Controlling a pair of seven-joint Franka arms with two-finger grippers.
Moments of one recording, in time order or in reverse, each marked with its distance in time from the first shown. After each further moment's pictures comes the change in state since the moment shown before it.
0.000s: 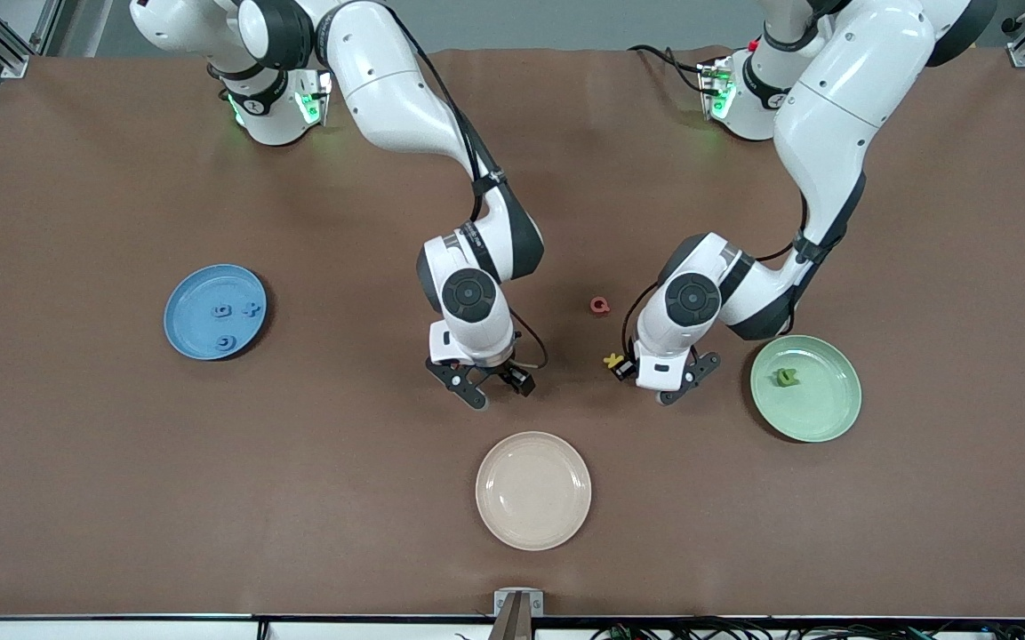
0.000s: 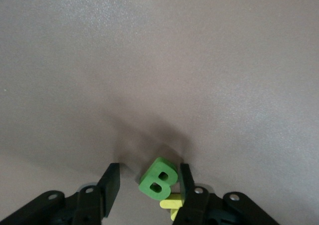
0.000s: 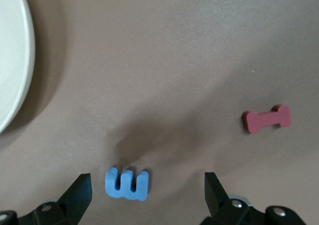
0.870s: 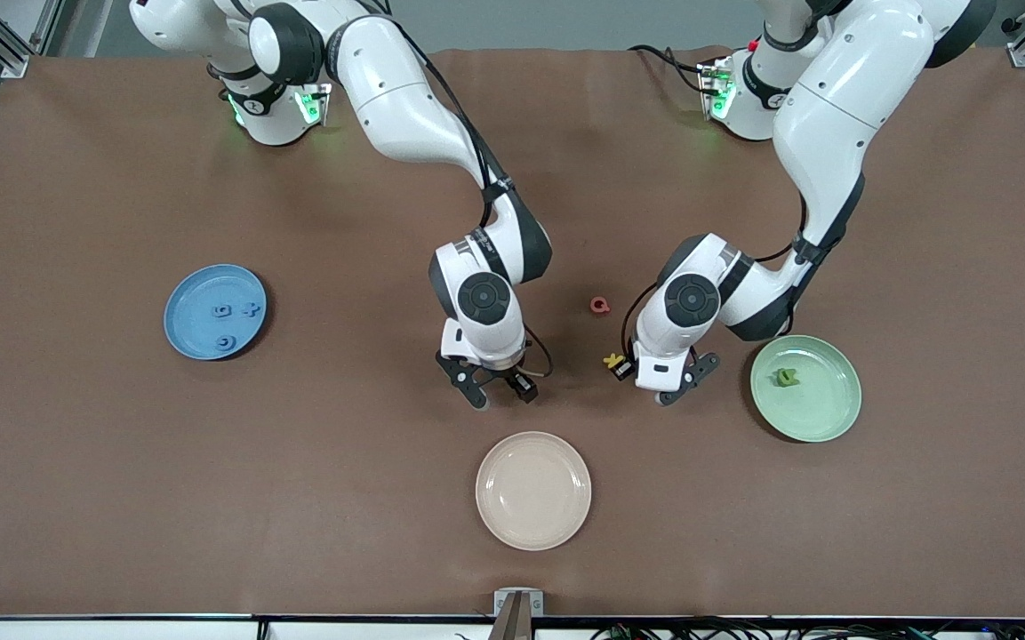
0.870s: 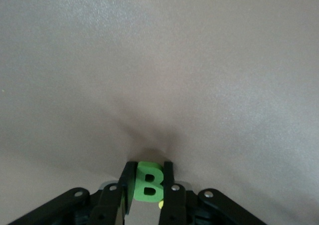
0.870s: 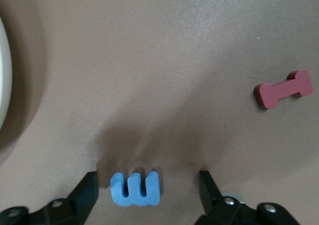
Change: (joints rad) left arm 0.001 0.004 0.001 0.006 0.001 0.000 0.002; right arm -0.006 0.066 0.000 0.080 0.000 -0.002 0.164
